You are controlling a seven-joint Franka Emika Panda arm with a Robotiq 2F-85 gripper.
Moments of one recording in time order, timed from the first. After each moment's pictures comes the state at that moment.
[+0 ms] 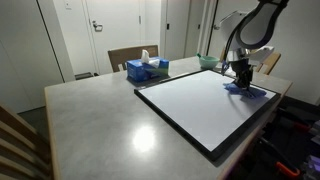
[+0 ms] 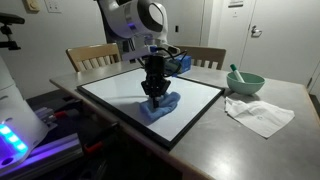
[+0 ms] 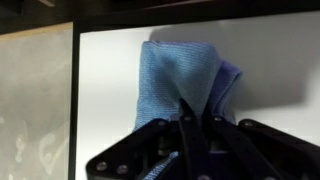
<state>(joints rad) -0.02 0.32 -0.25 -2.50 -0.46 2.45 0.20</state>
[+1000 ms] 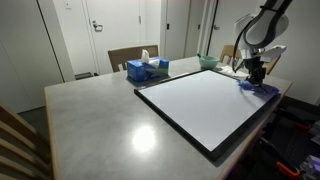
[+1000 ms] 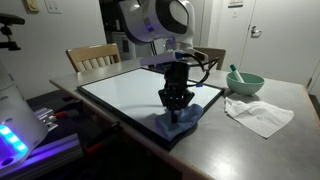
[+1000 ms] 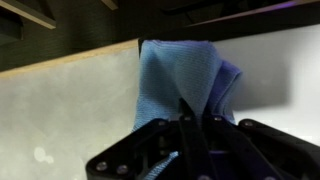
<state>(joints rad) -0.17 0.38 -0.33 -2.42 -0.44 2.45 0.04</state>
